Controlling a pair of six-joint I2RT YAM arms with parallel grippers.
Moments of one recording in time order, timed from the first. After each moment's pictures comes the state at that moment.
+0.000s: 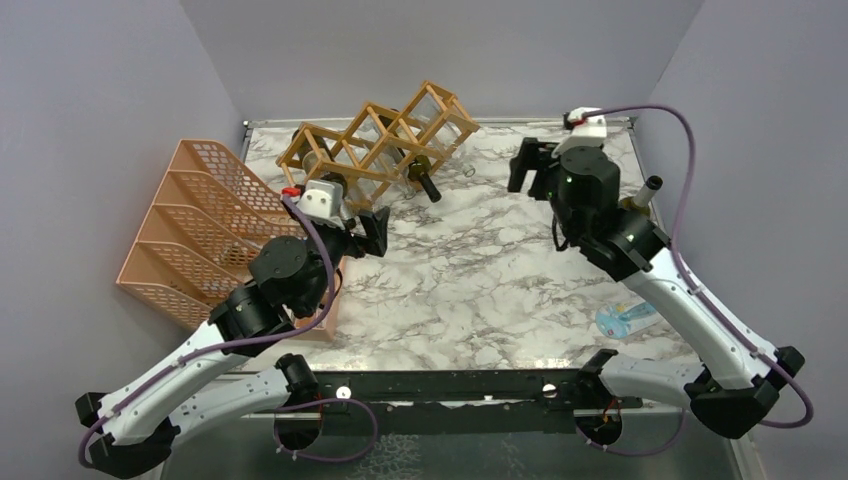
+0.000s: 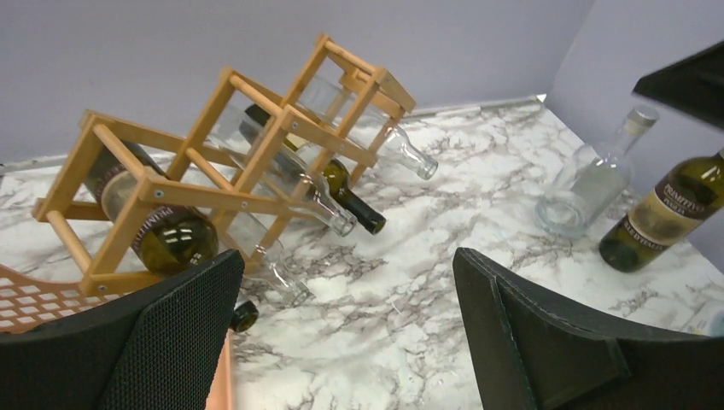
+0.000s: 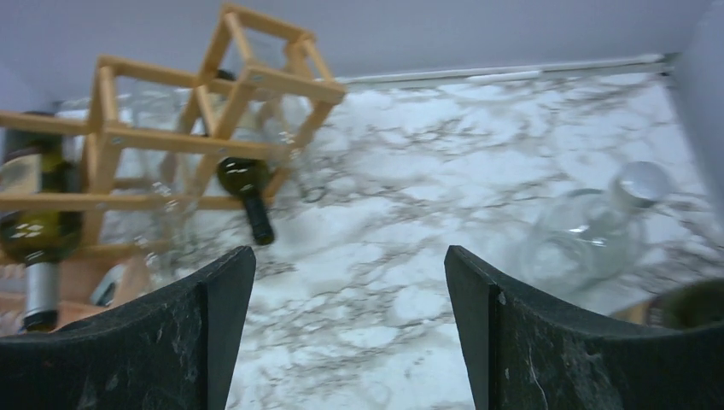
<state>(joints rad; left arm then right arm) -0.96 0.70 0.96 -0.22 -0.62 -0.10 0.72 1.14 1.31 -0.41 0.57 0.28</state>
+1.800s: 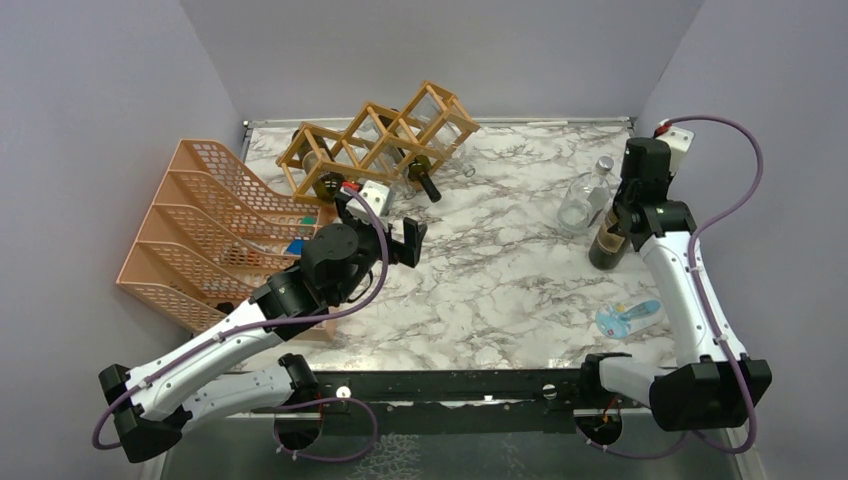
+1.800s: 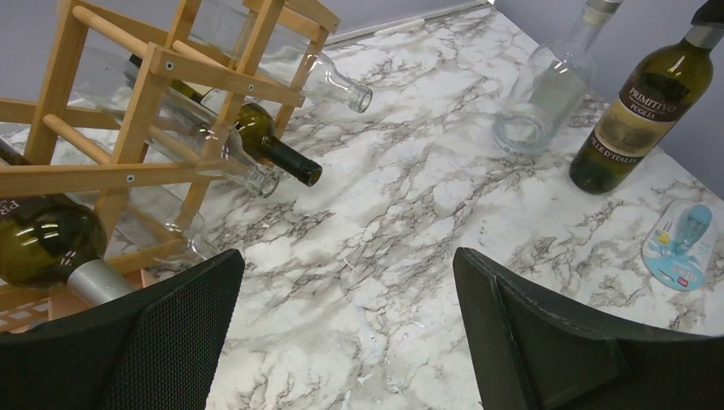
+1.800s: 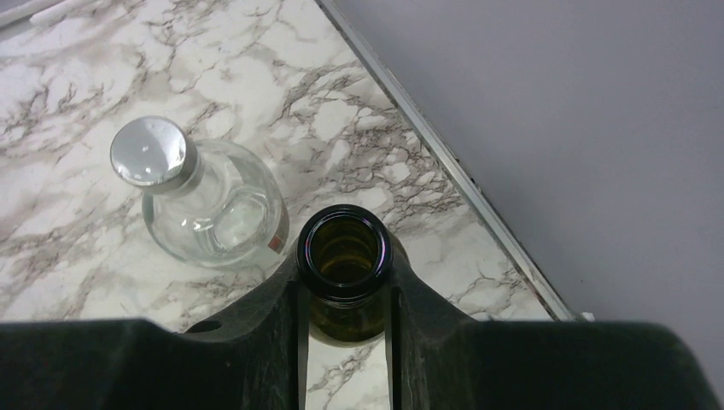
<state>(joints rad) -0.96 0.86 0.91 -0.18 -0.44 -0.16 0.03 1.18 1.17 -0.55 0.64 0.22</state>
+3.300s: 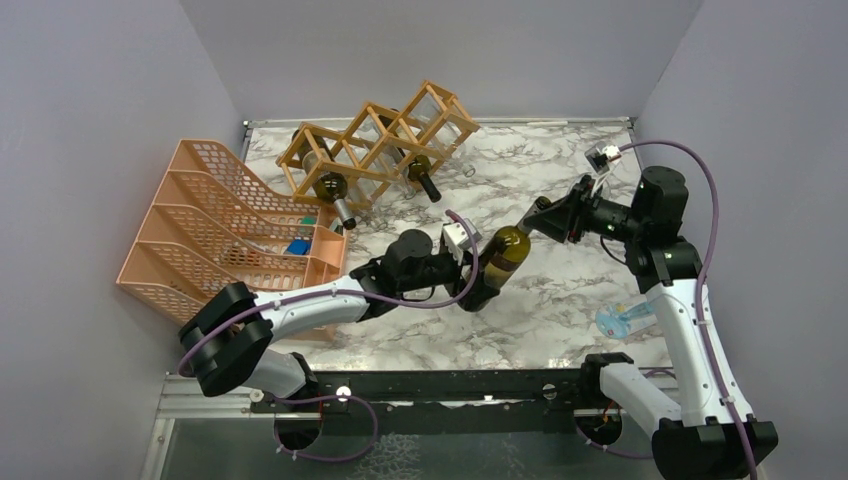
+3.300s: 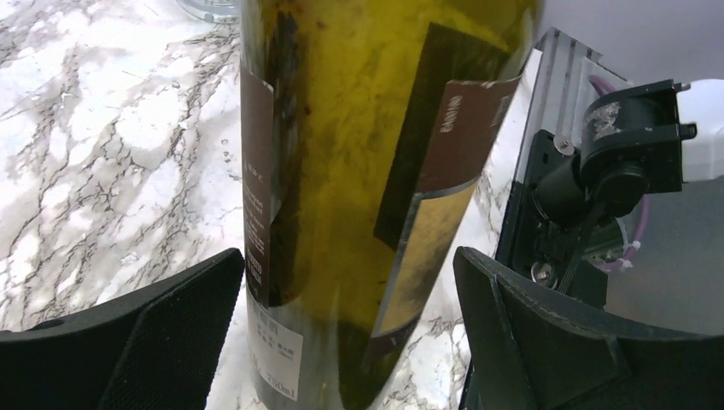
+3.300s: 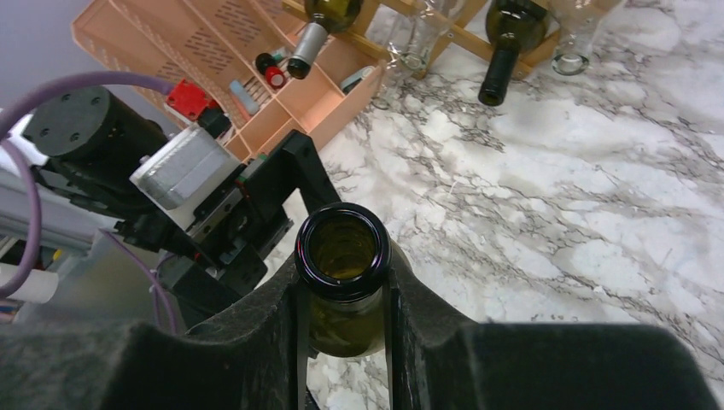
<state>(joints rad) -0.96 1.39 0.74 0.41 0.28 -0.24 0.05 0.93 1.00 -0.40 -0.91 0.18</state>
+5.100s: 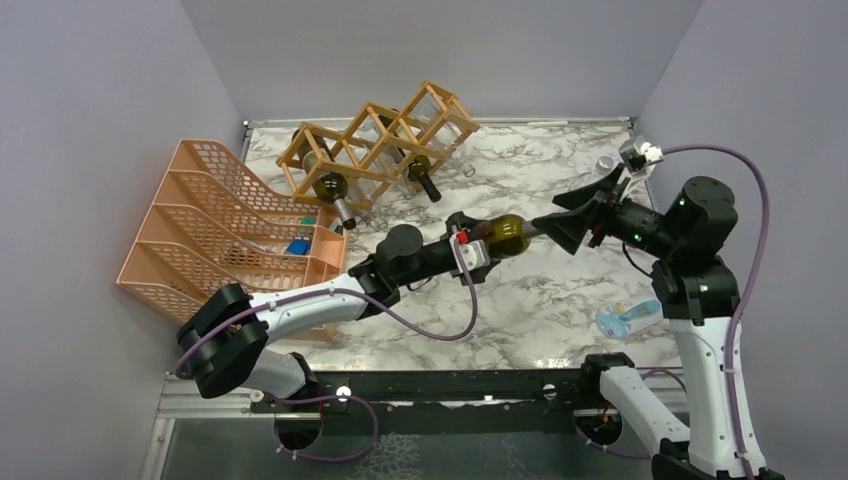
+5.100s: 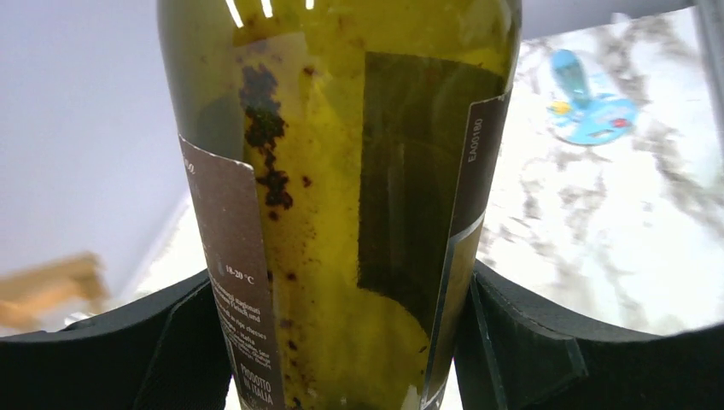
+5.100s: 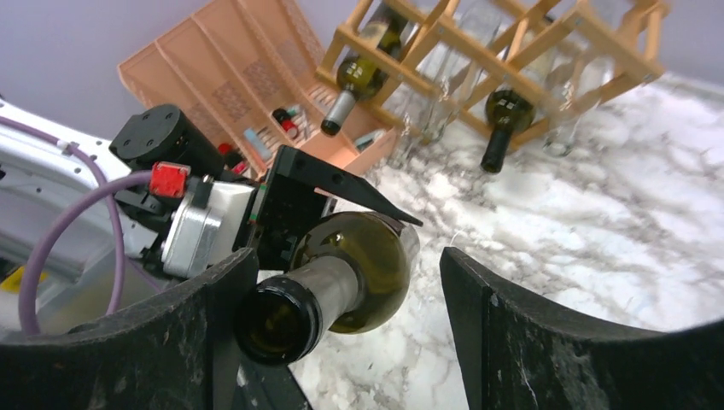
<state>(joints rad) -0.96 1.38 0.73 0.62 0.29 0.35 0.06 0.80 1.13 -0.46 -0.90 0.22</state>
